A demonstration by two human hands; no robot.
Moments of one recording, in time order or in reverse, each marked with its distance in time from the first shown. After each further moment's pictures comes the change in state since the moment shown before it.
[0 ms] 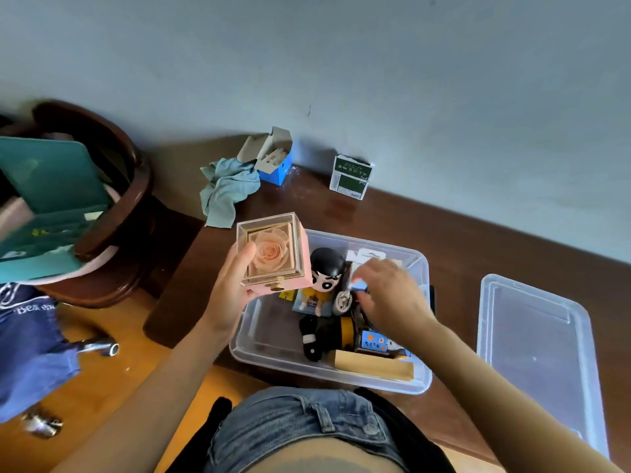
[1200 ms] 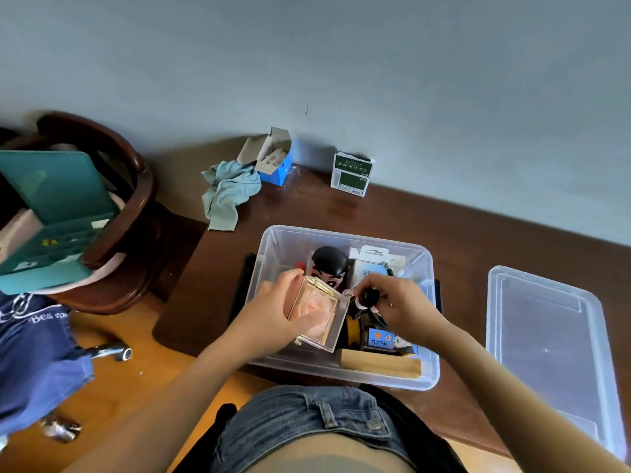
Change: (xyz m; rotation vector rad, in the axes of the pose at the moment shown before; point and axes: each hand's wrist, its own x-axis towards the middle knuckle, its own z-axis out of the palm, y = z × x) left_hand -0.014 -0.013 0.012 1.127 -0.267 -0.144; right_hand -0.011 0.021 0.014 0.475 -0.124 0.051
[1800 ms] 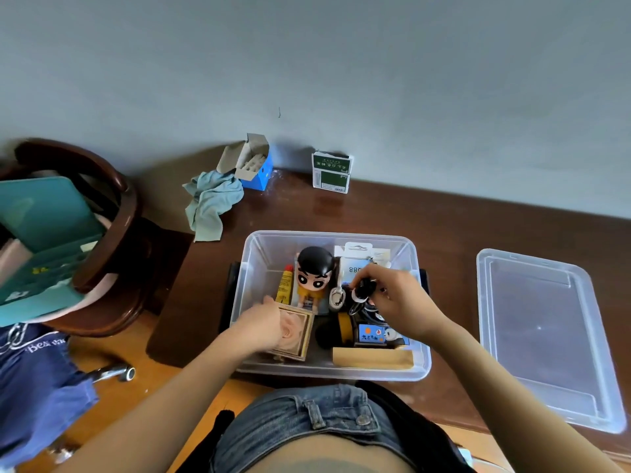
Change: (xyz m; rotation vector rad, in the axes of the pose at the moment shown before) left_hand 0.027 0.006 0.017 0.487 -0.177 -0.255; right_hand -0.014 0.004 -0.007 0.173 0.131 -0.022
